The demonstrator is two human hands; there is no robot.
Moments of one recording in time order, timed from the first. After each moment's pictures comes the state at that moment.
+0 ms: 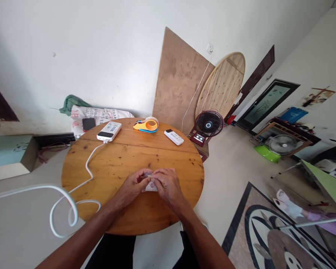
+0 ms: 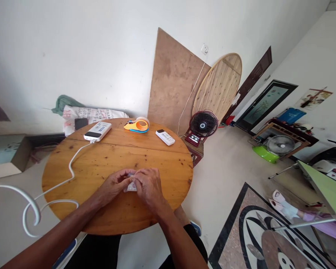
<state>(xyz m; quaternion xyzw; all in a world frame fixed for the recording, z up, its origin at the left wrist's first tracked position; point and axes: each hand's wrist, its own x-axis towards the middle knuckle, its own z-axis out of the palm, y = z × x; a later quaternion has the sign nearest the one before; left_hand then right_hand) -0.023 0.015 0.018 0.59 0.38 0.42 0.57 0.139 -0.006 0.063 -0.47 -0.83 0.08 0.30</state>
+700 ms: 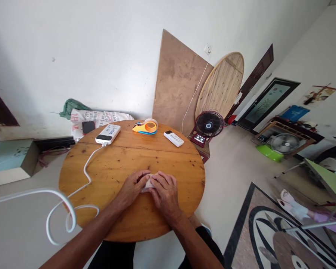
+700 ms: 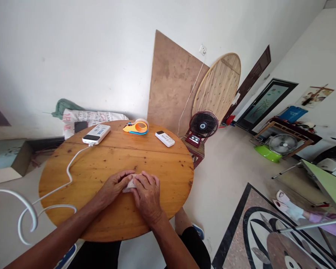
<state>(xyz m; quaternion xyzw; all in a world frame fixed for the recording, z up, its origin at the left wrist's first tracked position) -0.019 0.030 0.003 0.63 0.46 0.44 0.45 0.143 -0.014 0.015 -0.47 -0.82 -0.04 0.32</state>
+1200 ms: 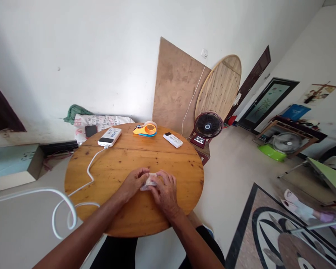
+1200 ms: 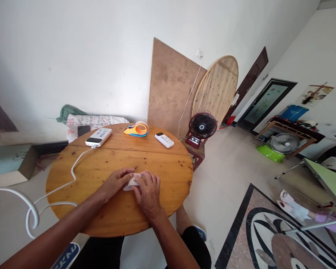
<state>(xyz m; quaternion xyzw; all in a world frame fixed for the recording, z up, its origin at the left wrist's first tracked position) -0.017 0.036 0.015 0.57 0.46 0.42 0.53 0.142 -0.013 0.010 -0.49 -0.79 -0.07 0.35</state>
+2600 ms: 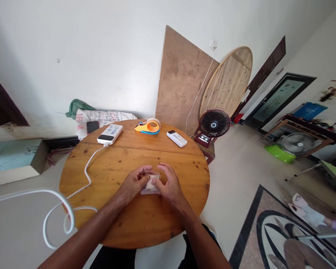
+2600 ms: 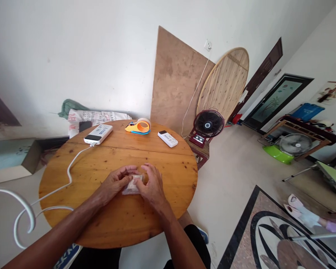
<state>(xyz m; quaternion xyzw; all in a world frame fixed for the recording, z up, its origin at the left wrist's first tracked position) -0.013 0.040 0.019 0.48 0.40 0.47 0.63 0.149 0.027 0.023 -0.51 -0.74 0.11 0.42</state>
